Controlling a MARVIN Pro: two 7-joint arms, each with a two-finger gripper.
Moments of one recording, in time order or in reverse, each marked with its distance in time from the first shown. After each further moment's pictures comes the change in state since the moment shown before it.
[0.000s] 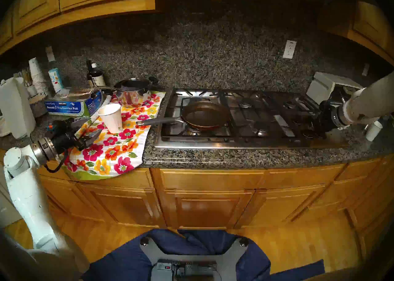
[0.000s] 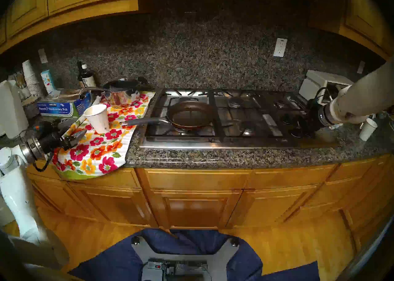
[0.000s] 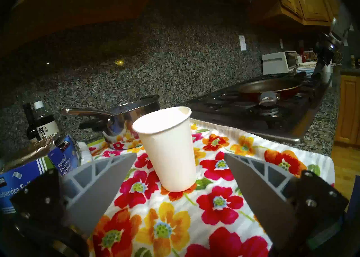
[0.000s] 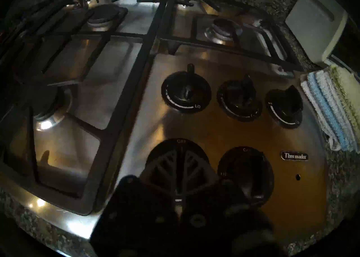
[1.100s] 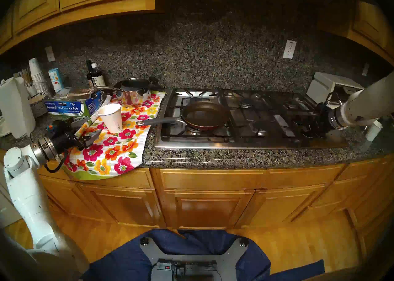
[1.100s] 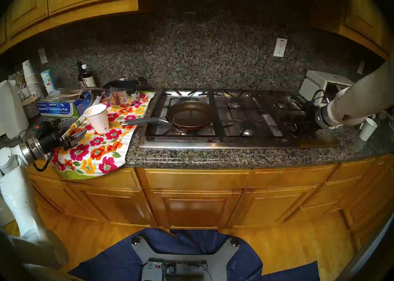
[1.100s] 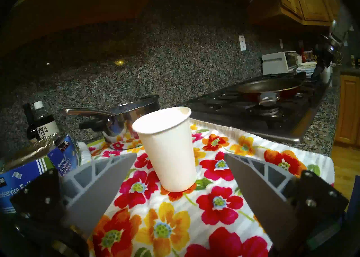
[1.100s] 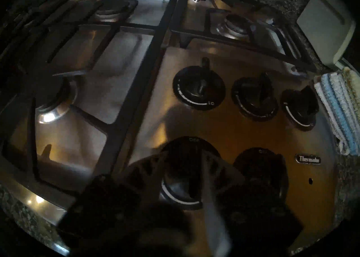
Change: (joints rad) left arm 0.001 0.001 0.001 0.000 -0.002 0.000 0.000; right arm -0.037 0.003 0.012 0.024 -0.018 -0.012 0.011
